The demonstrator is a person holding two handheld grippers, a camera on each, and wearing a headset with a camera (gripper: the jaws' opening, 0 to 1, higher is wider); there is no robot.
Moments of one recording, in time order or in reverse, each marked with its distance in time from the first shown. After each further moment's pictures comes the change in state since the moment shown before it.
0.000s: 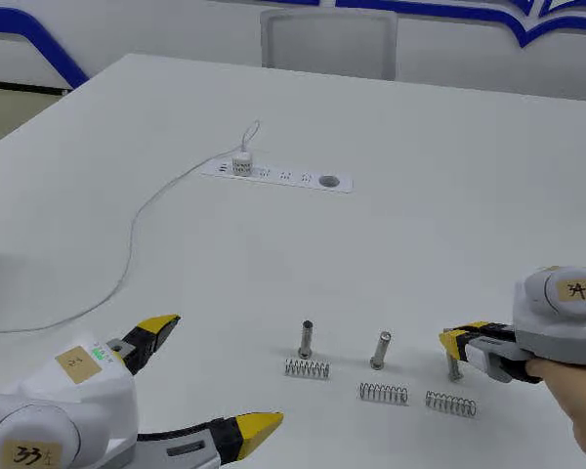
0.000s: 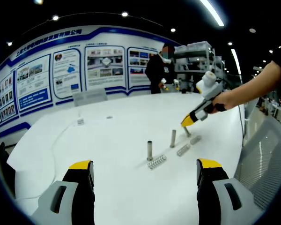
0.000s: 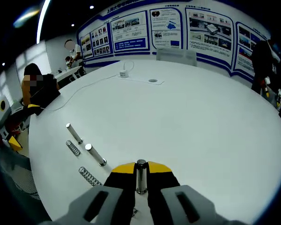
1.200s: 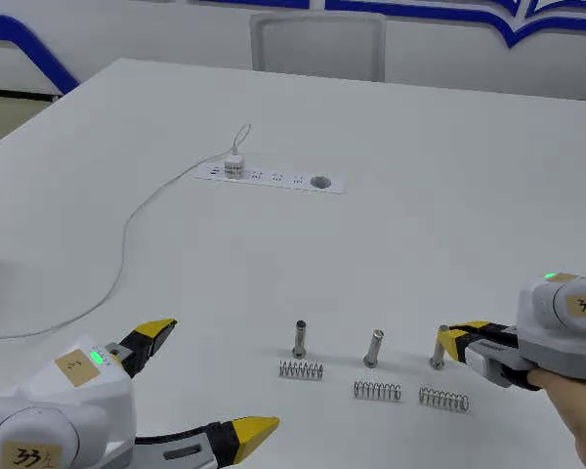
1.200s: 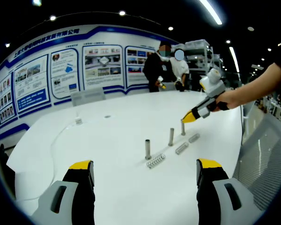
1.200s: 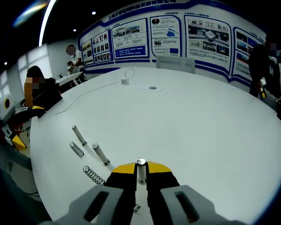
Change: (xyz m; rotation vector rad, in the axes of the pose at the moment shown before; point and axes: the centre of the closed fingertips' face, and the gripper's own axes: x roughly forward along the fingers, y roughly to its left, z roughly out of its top) left arm 0.001 -0.003 -0.002 0.014 0.012 -0.015; right arm -0.016 0.005 -0.002 0.000 -0.075 -0.011
